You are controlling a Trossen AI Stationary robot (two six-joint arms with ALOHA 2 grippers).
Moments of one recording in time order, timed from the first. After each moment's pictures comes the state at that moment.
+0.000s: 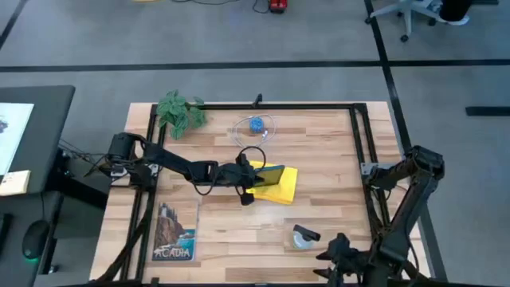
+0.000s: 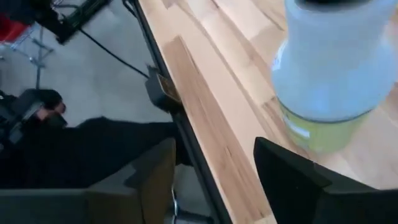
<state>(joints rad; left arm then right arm) -0.07 1.75 0.80 0.43 -0.23 -0.12 1.09 1.66 1.25 -0.59 0.71 1.46</state>
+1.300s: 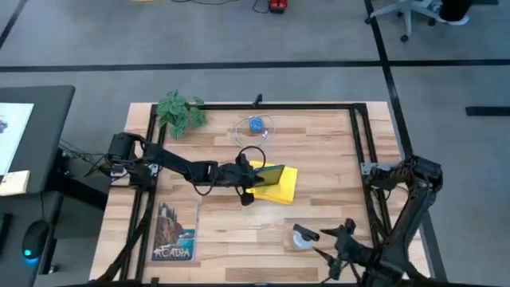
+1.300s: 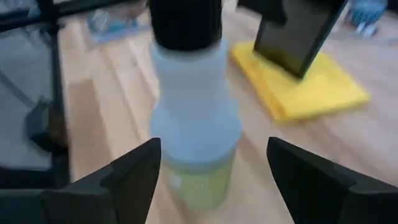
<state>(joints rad) -0.07 1.75 0.80 0.43 -0.23 -0.14 1.13 1.77 1.26 -0.99 1.07 1.59</state>
